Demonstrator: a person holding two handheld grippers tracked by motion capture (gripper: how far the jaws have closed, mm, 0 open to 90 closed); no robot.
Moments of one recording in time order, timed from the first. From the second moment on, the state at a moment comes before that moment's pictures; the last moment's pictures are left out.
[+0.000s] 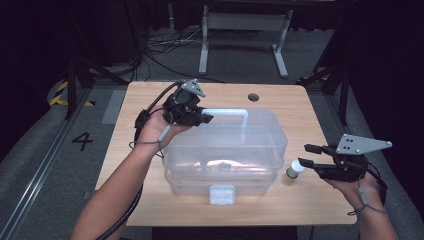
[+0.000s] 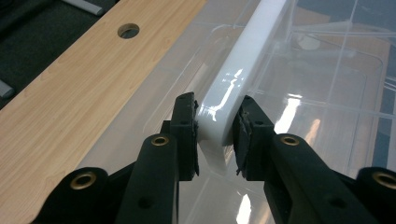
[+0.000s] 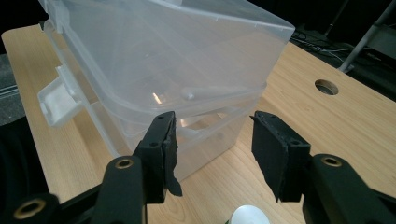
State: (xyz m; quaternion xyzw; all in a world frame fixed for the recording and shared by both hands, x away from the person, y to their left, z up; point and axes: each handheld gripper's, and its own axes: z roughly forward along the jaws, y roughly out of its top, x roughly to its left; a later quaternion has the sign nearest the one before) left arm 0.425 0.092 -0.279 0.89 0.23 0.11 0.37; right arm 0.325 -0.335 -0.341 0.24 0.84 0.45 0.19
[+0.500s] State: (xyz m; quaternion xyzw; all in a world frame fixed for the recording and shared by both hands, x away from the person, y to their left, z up) left arm 0.448 0.094 -0.267 0.89 0.24 0.07 0.37; right arm 0.321 -0.332 -0.348 0.23 0.84 0.45 0.19
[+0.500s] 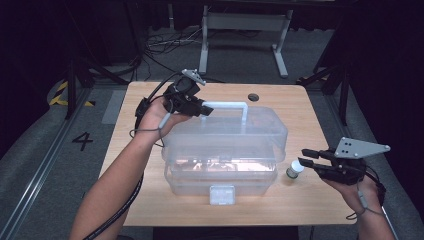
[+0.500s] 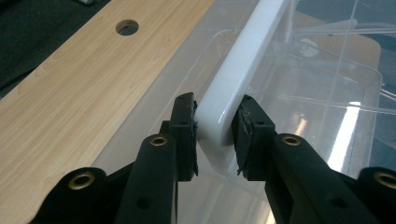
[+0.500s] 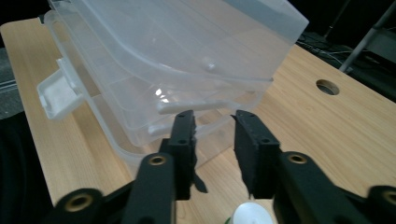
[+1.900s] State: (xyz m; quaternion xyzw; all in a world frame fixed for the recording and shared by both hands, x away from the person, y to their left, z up) left arm 0.431 0.122 -0.244 0.86 0.23 0.12 0.43; right arm 0.336 -0.293 -0.376 0.23 0.81 0.52 0.14
